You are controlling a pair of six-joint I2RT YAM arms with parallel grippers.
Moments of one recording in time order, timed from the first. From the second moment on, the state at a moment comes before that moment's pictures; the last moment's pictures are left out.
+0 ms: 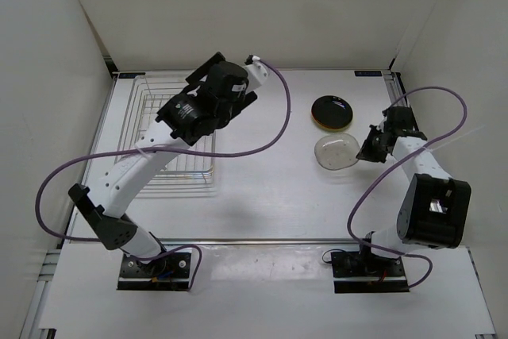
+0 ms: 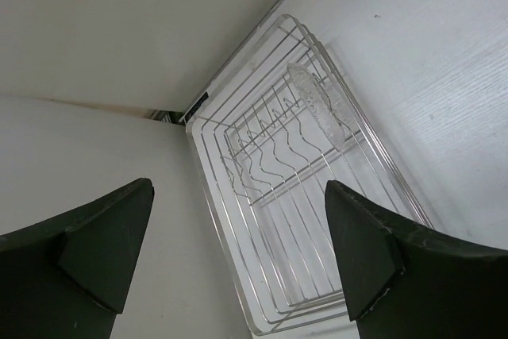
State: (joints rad) left arm -0.83 1.54 1.83 -0.84 -0.71 0.52; right arm -0.15 1.45 0.94 -0.53 -0.21 0.27
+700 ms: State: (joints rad) left arm -0.75 1.51 1.83 -0.85 -0.65 0.47; right arm -0.23 1.64 0.91 -0.47 -0.31 0.40
